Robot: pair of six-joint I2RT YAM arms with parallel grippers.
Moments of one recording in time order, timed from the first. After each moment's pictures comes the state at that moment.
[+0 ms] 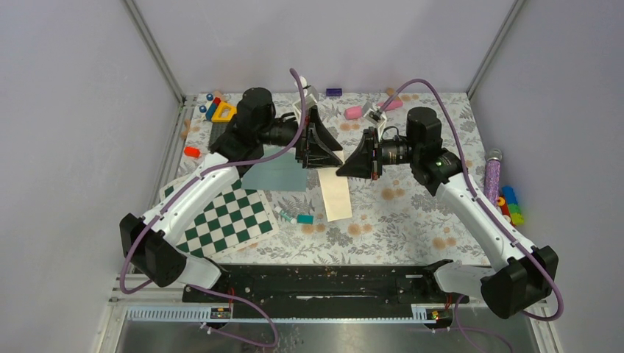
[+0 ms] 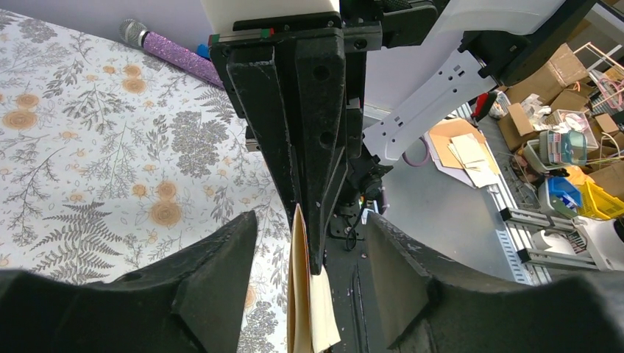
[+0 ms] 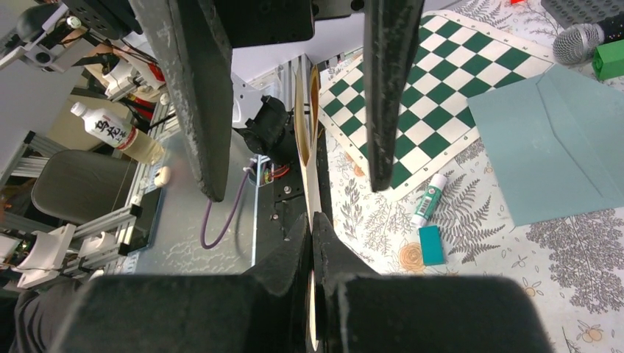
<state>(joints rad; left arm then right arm) -0.59 1.42 1.40 -0.09 1.08 -0.28 0.42 1.22 1.12 -0.19 -1.13 0.23</state>
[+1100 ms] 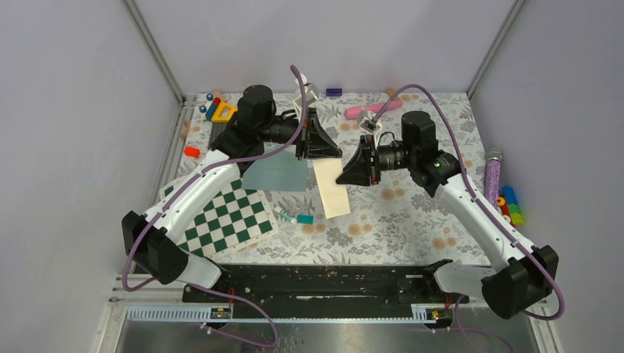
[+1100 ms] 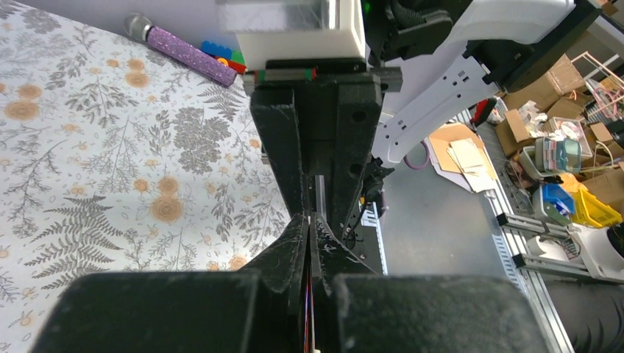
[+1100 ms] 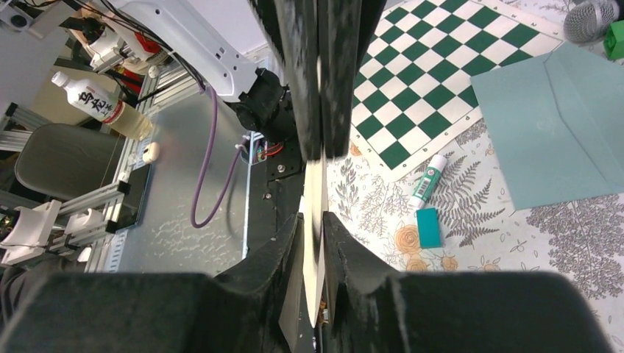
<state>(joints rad) -0.58 1.44 1.42 -0.11 1.08 -0.28 0.44 1.21 1.12 -0.29 -1.13 0.11</state>
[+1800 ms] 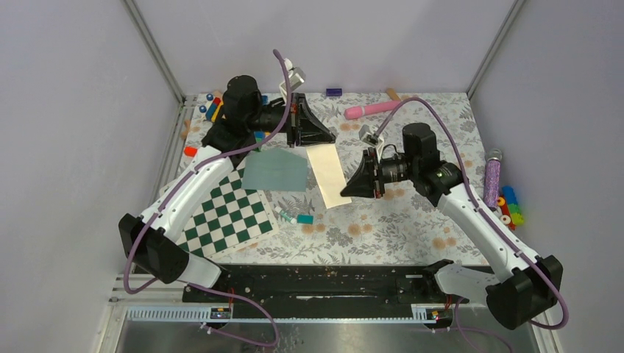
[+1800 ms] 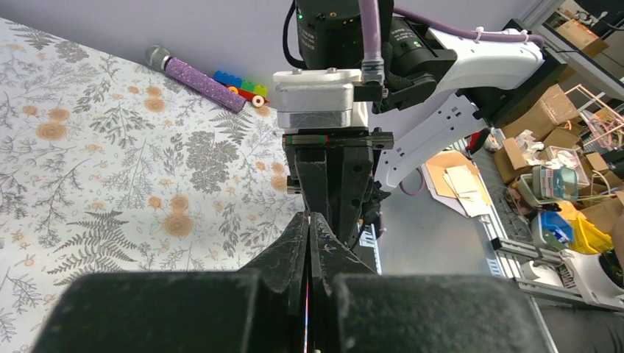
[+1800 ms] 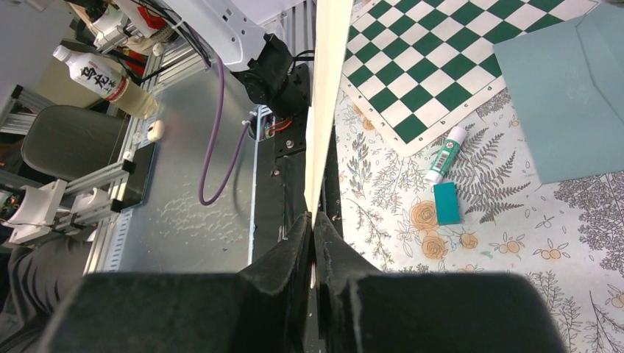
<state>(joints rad) -0.51 1.44 1.47 -0.03 1.10 -0.40 0.44 1.15 1.02 -0.36 -1.15 0.03</state>
